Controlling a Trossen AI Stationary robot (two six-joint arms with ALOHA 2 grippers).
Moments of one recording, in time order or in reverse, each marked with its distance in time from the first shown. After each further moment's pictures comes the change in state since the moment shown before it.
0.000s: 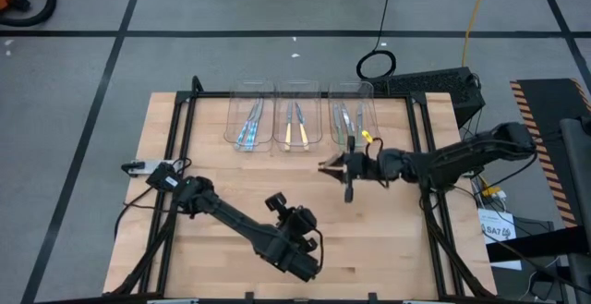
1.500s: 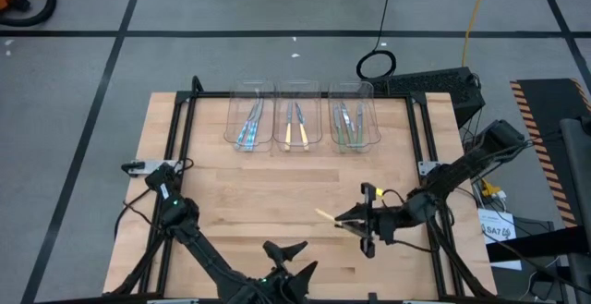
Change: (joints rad) left arm -0.254 0.032 0.005 0.492 -0.470 0.456; right arm 0.519 0.124 0.001 0.396 0.314 -0.594
